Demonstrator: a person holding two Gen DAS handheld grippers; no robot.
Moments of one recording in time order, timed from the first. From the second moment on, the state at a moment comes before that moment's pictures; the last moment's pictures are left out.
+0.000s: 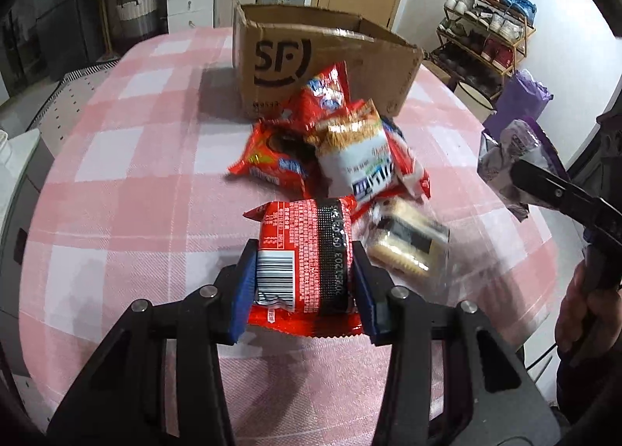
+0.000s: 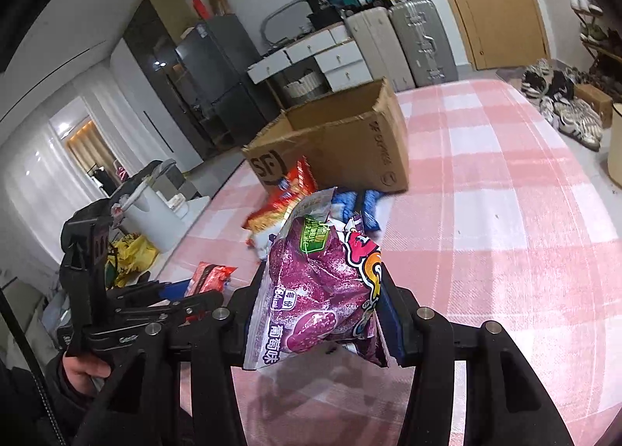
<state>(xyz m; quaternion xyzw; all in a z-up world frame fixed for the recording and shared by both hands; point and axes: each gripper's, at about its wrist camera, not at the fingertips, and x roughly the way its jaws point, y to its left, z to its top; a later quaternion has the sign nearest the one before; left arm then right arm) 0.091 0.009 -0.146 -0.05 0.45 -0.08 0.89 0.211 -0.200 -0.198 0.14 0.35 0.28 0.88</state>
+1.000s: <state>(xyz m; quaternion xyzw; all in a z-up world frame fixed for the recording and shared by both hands) 0.144 0.001 0.008 -0.01 0.33 -0.11 0.94 0.257 -0.167 -0.082 0.07 0.27 0.32 0.91</state>
